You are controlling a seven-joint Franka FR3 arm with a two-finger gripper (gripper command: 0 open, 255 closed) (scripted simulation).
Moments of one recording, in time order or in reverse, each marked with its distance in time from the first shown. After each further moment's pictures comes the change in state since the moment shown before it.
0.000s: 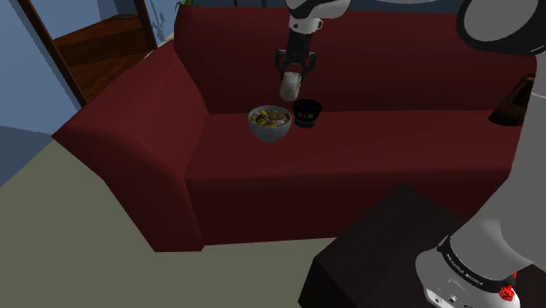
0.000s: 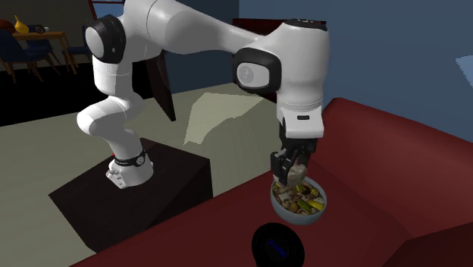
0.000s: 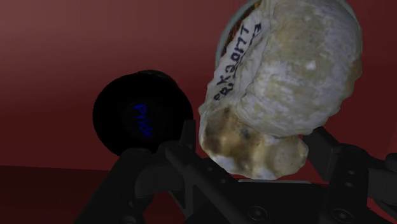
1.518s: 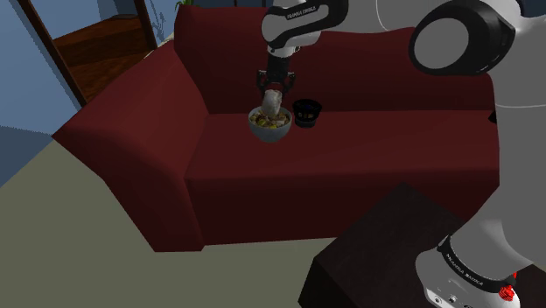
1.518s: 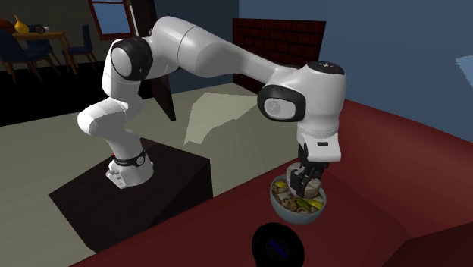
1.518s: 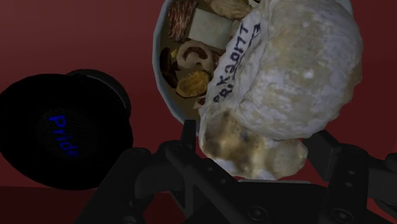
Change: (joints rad) arm 0.040 0.200 0.027 0.120 0.011 0.087 0.064
